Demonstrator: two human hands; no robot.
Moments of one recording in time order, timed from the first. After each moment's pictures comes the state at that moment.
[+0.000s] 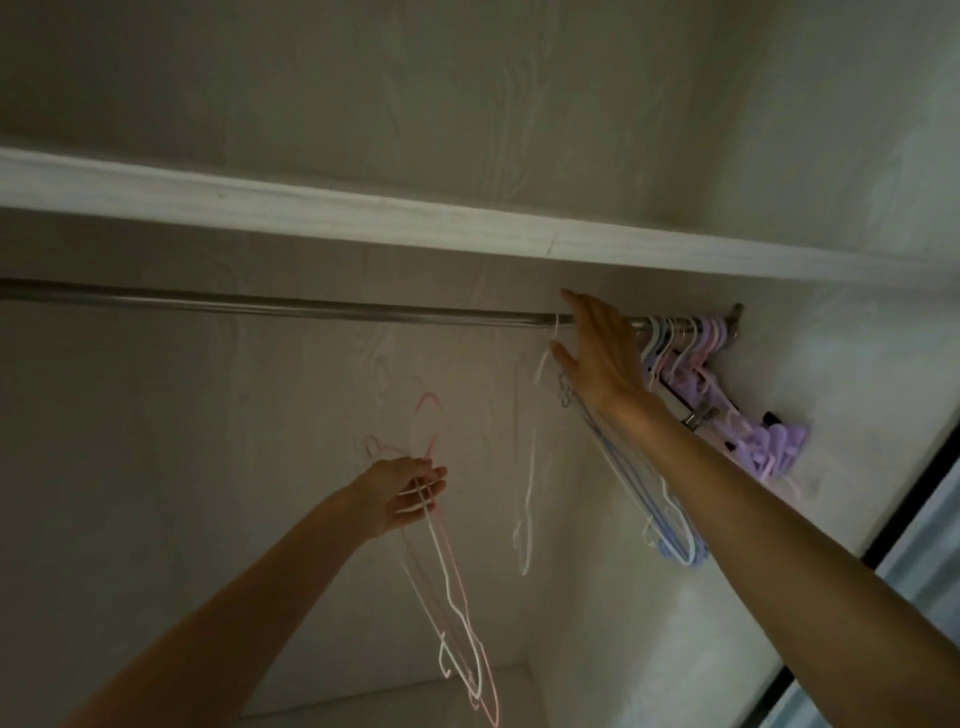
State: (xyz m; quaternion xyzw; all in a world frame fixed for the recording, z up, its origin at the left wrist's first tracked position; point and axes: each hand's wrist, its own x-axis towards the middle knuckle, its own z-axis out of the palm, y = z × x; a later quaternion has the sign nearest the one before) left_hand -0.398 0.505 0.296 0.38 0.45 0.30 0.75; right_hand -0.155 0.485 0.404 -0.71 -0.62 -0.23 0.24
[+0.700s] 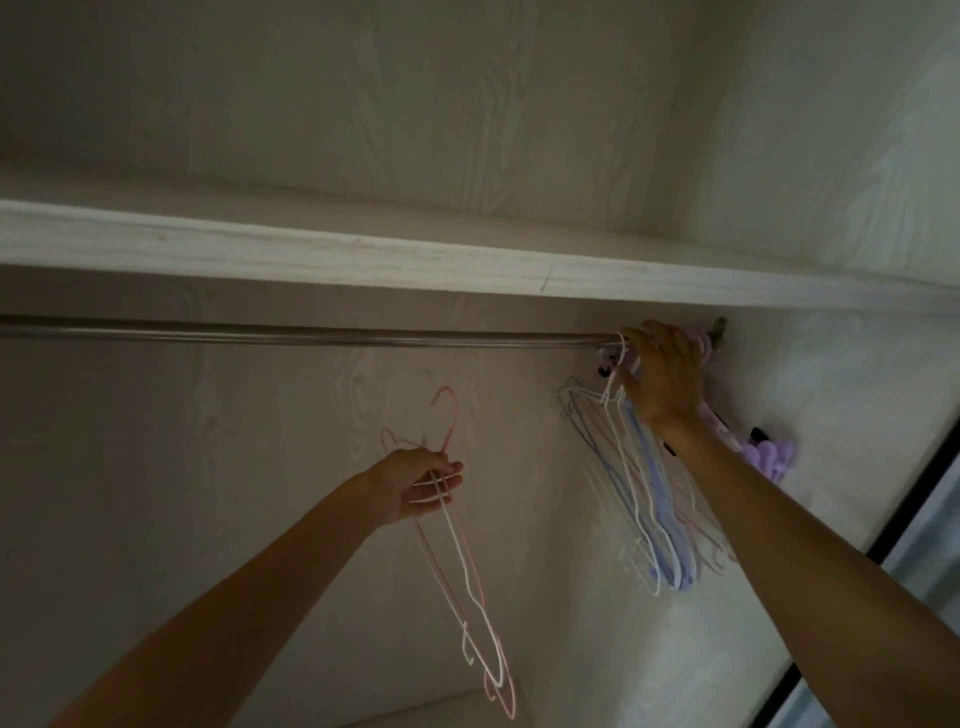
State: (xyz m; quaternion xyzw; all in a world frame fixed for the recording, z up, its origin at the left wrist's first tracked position) left_hand -0.363 0.531 0.323 0.43 0.42 0.26 0.75; right_hand -0.070 0.478 0.401 -0.75 -0.54 -0.31 0.23
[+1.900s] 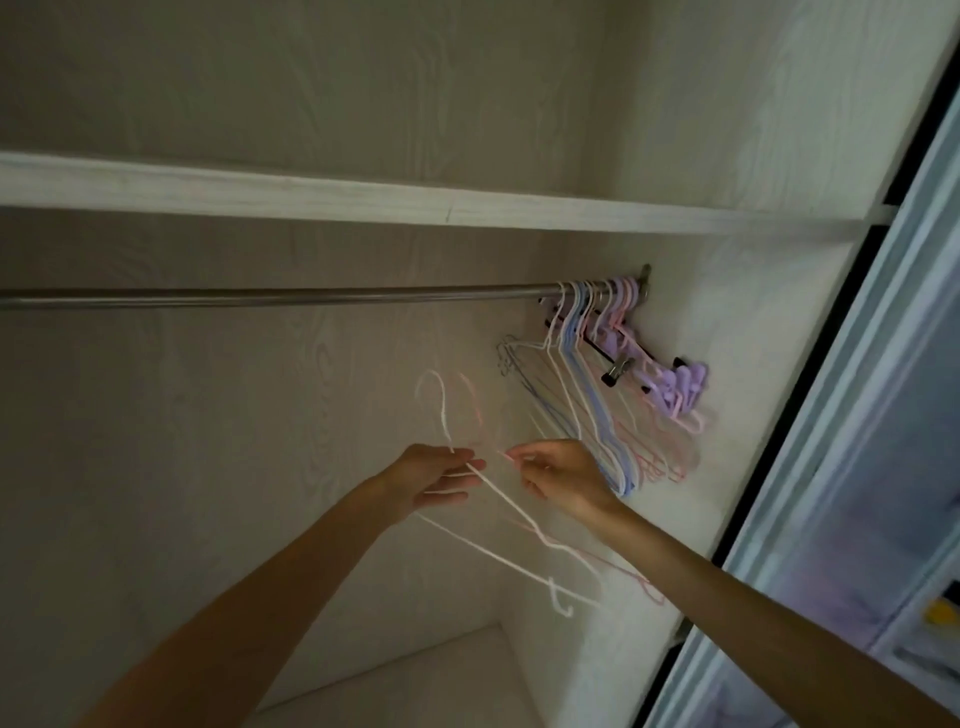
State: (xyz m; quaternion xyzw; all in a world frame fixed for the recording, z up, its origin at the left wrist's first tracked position) left_hand -0.341 0.451 0.300 0.55 0.37 0.22 0.72; right_hand -0.187 0.356 0.304 -0.73 -0.47 0.21 0.45
